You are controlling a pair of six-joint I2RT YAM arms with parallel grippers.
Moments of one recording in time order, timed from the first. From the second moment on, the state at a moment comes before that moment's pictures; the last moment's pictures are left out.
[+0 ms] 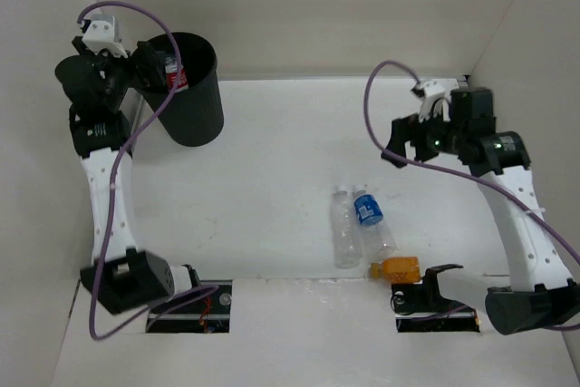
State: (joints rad) left arm 0.31 1.37 1.44 -0.06 0.46 -0.02; right arm 0.12 1.16 1.48 -0.93 -0.44 -0.05
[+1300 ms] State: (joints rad) left arm 0.45 0.88 1.68 -0.39 0.49 -0.18; right arm 0.37 1.62 1.00 -0.83 -0.29 0.03
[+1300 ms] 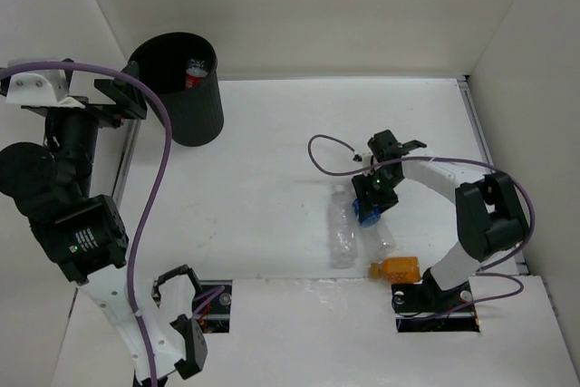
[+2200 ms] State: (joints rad) left arm -0.37 1.44 1.44 -0.17 0.77 -0.40; right arm 0.10 1.73 2.27 -0.94 -0.83 0.22
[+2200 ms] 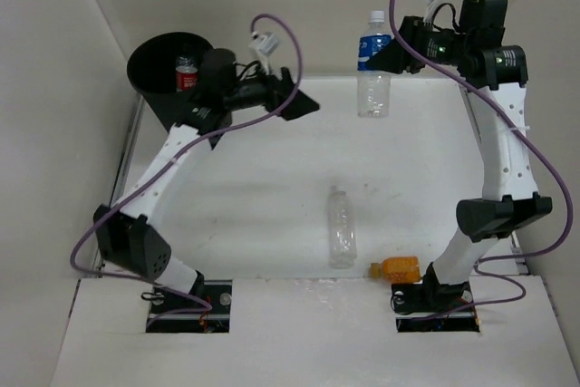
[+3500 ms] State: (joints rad) left arm -0.77 1.84 1.94 -0.02 0.84 -0.51; right arm -0.03 1.49 1.77 -0.13 -1.22 0.83
